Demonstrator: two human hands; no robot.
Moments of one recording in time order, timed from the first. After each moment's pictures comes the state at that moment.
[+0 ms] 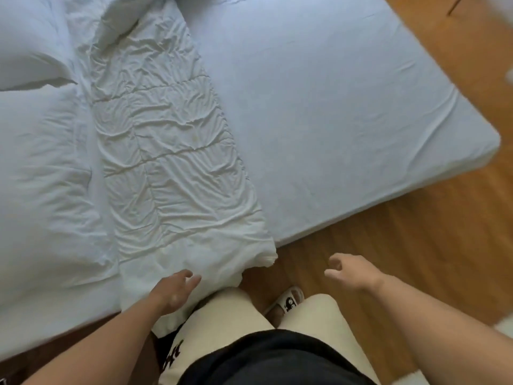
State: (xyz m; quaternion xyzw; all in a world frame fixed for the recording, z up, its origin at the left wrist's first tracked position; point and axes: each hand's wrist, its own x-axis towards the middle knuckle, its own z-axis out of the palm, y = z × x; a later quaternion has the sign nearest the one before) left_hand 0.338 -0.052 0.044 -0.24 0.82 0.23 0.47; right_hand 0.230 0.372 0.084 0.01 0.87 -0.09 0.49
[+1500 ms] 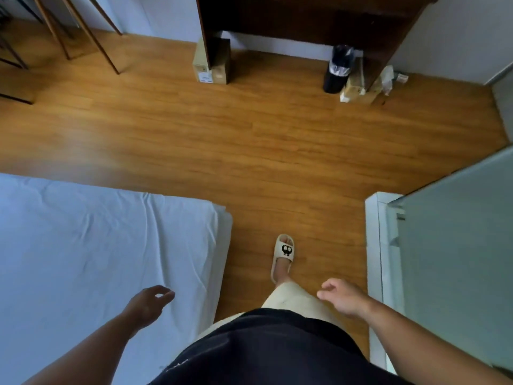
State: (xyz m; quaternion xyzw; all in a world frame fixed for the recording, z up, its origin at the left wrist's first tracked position) left_hand -0.239 0.733 0.112 0.07 0.85 0.14 0.50; right_hand 0.117 1.060 0.115 0.51 0.66 -0.44 0.33
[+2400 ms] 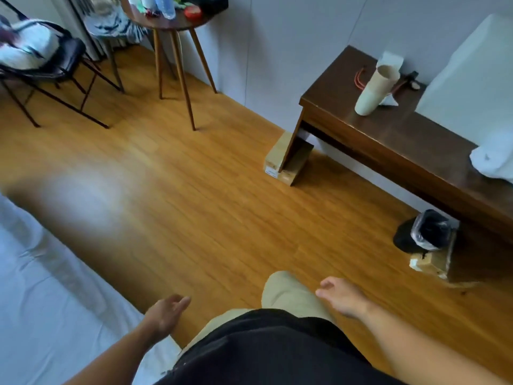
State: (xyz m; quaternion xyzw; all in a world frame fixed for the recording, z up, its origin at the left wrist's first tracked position) left_hand -0.657 1.110 0.123 -0.07 0.84 0.29 0.45; right_hand -0.521 1.529 0.155 0.36 0.80 -0.30 0.38
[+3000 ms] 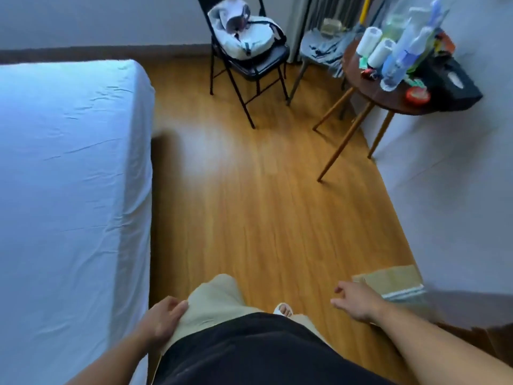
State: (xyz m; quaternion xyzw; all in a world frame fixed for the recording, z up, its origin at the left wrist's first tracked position) left_hand -0.912 1.081 0.140 -0.41 0.75 0.38 0.36; right_hand -1.129 1.489 0.171 -0.08 0.86 0.01 0.51
